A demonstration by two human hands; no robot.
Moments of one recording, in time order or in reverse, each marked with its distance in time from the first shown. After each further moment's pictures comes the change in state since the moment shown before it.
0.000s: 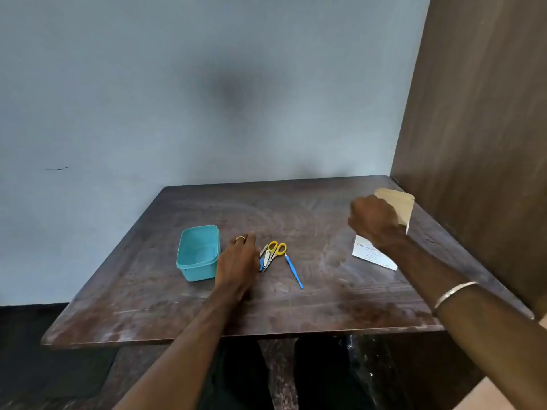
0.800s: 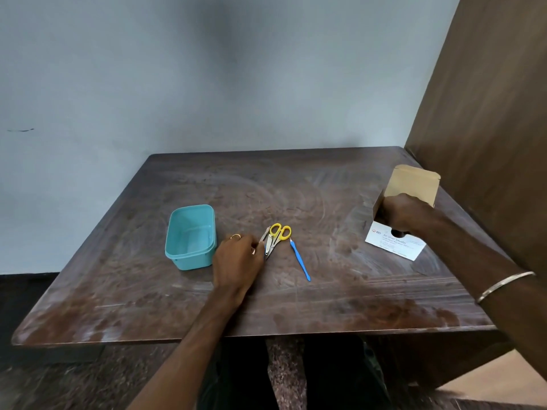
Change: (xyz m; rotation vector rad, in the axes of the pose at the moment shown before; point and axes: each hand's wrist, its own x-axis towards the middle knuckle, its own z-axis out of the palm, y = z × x) left_hand 0.000 -0.014 0.029 -0.176 0.076 -0.135; right_hand 0.037 0.045 0.037 -0.101 -0.559 0.090
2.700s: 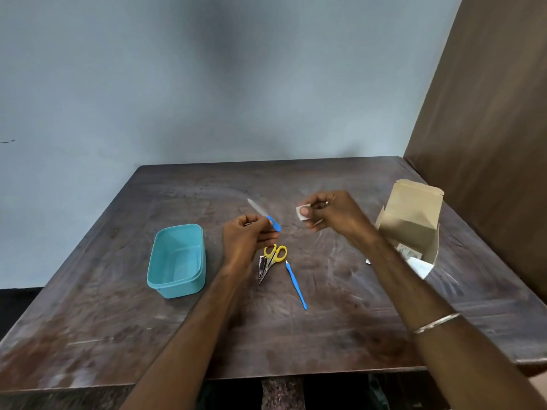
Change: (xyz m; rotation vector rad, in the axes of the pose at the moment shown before) left_hand 0.073 0.045 -0.003 -1.308 -0.195 -0.517; right_hand 0.020 -0.104 0.000 1.351 0.040 -0.422
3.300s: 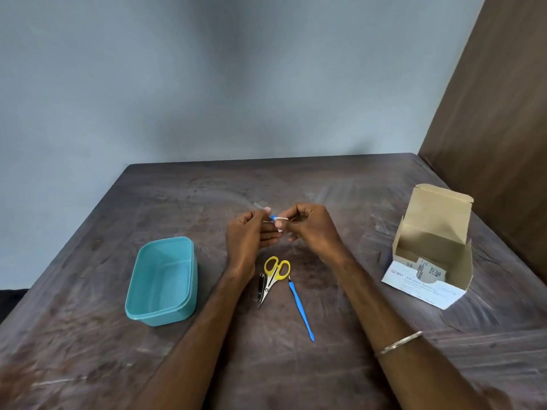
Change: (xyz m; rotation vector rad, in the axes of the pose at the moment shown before) left_hand 0.050 -0.012 0.016 0.031 0.050 0.044; right_hand 0.052 0.049 0.049 0.040 0.064 -0.100
